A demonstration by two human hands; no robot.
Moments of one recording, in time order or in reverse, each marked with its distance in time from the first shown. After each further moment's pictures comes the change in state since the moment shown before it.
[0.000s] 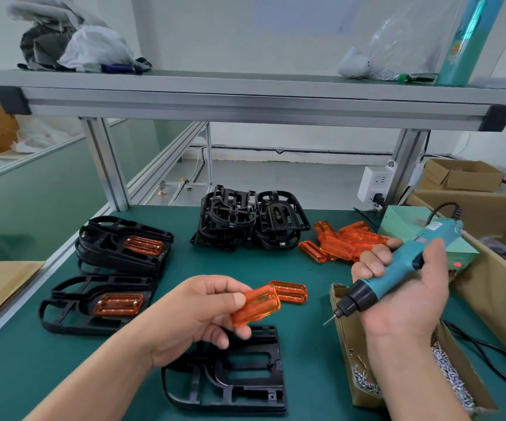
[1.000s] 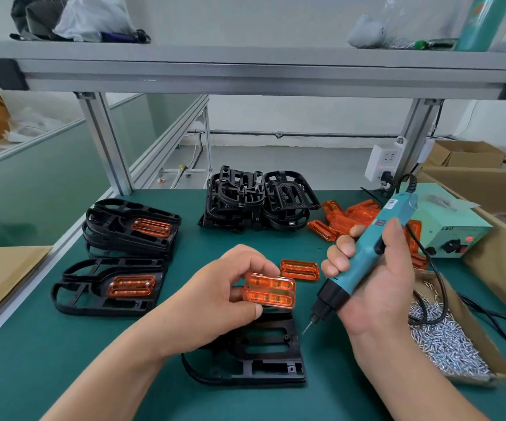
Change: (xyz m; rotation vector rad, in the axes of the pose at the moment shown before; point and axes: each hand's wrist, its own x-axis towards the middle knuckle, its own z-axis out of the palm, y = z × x) left_hand -0.009 -0.009 0.004 0.471 -0.015 0.383; right_hand -0.013 0.053 -0.007 -0.045 -0.165 0.109
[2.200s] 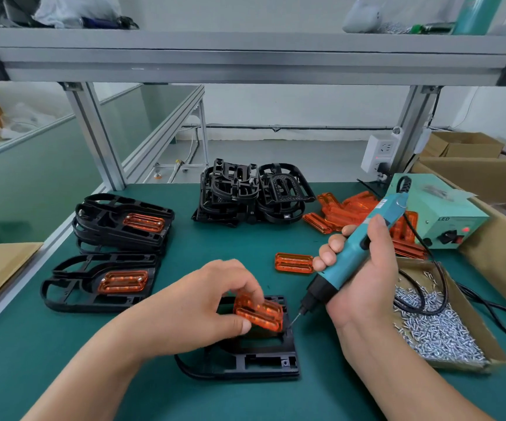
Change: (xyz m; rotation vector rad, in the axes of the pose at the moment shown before) left_hand -0.008 0.008 -0.011 0.547 -0.167 -0.083; right_hand 0.001 0.013 -0.006 -0.033 0.149 -0.027
